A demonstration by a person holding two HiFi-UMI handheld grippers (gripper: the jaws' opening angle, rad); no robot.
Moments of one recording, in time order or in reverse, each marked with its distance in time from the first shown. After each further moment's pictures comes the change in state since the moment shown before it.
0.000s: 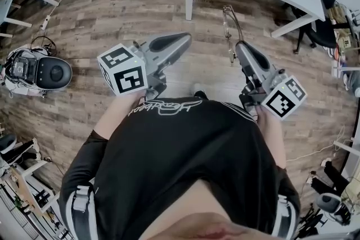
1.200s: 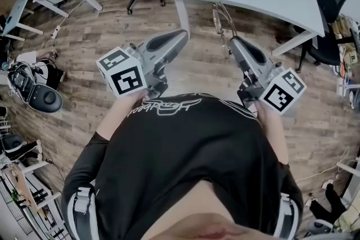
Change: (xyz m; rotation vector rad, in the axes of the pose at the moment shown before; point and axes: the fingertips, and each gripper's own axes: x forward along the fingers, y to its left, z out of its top) left arm 0.130 0.005 0.057 0.069 -0.093 0.085; right arm -0.011 -0.109 0.088 -0.046 -0.053 0.133
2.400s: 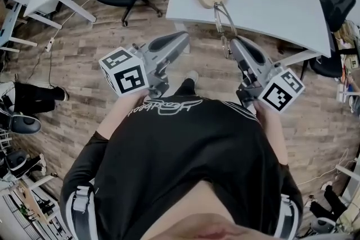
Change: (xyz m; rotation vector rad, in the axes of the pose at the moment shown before) left arm 0.067 0.155 0.052 -0.043 0.036 -0.025; right arm 0.124 -0.119 0.024 0.036 0.003 -0.066
